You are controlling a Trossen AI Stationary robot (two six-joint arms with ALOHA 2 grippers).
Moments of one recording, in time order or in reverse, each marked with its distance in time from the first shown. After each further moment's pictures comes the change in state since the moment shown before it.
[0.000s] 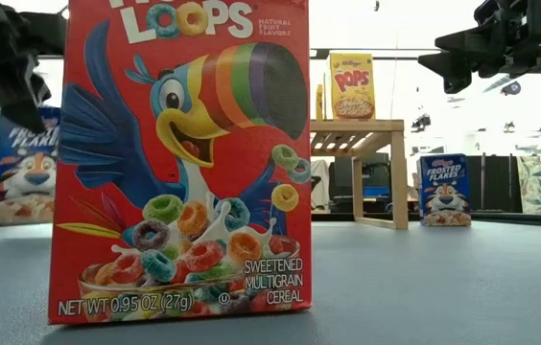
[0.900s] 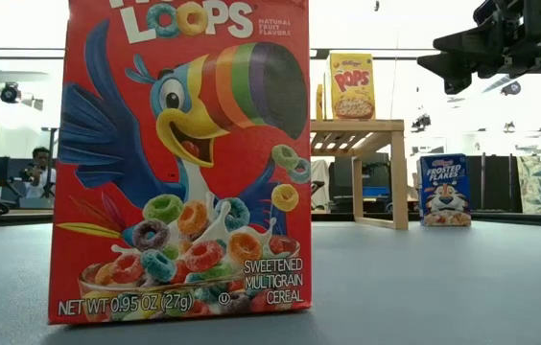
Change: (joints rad) left arm 0.271 0.038 0.216 0.585 -0.049 0.759; right arm 0.000 0.002 0.000 0.001 0.021 0.009
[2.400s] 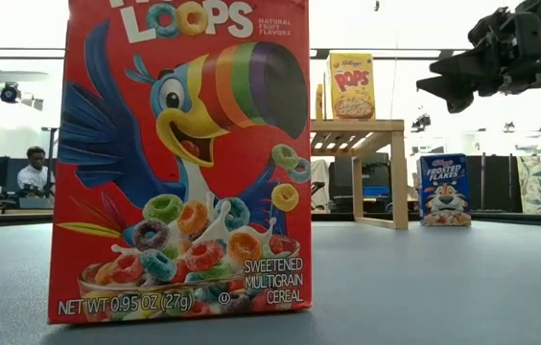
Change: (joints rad) left arm 0.799 0.842 0.951 -0.388 0.819 0.532; right arm 0.002 0.010 -0.060 -0.023 0.053 0.012
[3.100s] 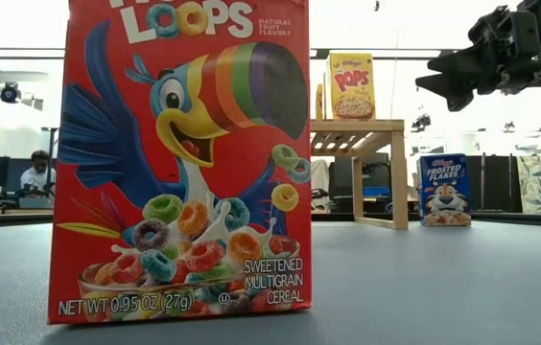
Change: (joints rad) left arm 0.029 -0.487 -0.318 -0.077 0.000 0.006; right arm 0.000 0.001 0.000 0.026 0.025 0.021
